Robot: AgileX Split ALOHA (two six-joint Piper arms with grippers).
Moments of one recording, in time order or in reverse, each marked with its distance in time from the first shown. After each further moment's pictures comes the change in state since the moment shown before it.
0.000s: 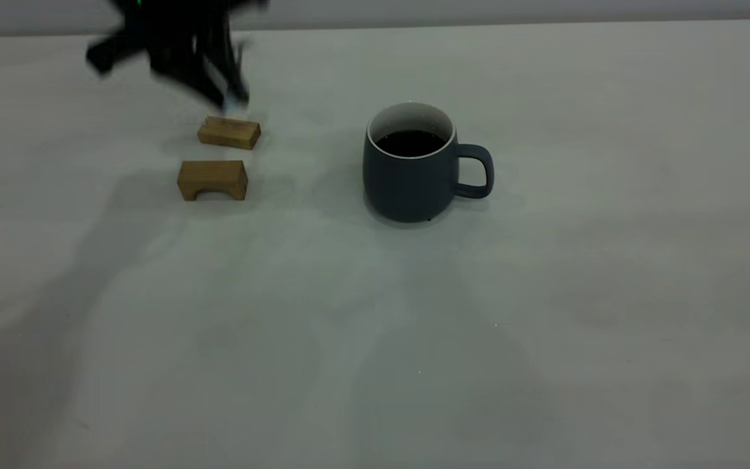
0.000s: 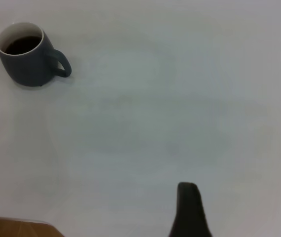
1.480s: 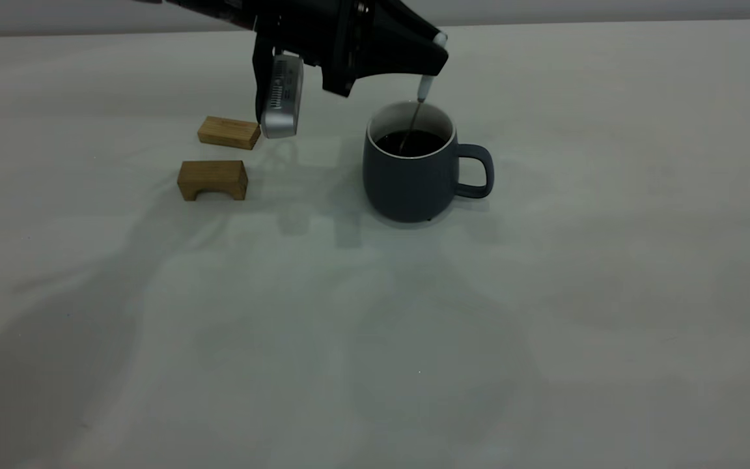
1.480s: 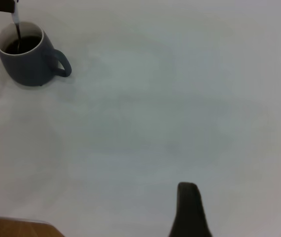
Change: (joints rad) left arm -0.061 0.274 -0.051 -1.080 0.155 -0.497; right arm 0.000 0.000 0.000 0.000 0.000 0.000
